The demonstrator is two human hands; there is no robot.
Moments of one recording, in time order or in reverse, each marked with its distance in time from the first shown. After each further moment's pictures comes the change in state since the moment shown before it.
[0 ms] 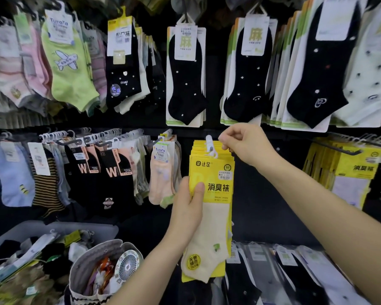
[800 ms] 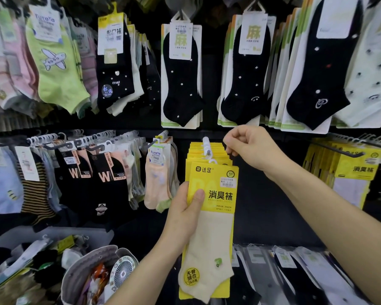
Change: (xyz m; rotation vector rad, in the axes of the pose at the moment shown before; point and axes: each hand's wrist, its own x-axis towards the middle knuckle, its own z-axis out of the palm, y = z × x) left_hand 0.002 0.001 -0.003 -0.226 -0.121 -0.119; right_hand 0.004 0.013 -0.010 0.035 -0.046 -0.017
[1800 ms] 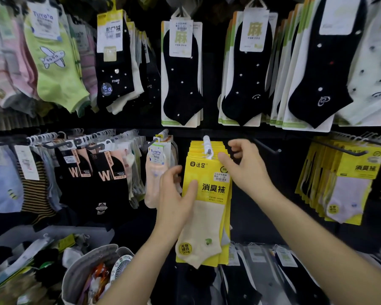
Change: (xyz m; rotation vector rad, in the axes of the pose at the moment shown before) left_hand 0.031 -0.010 -0.017 0.396 0.259 0.169; right_hand -0.018 0.034 0.038 -0.069 0.188 0.096
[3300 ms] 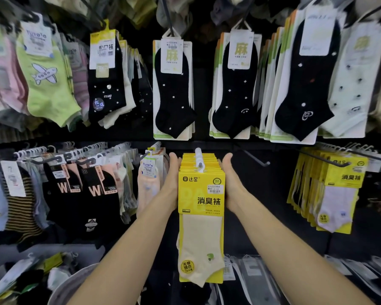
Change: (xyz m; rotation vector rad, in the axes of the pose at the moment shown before) left_hand 0.079 0.013 0.032 -0.609 -0.274 -0.570; right_hand 0.028 0.026 0.032 0.822 -0.261 0.574
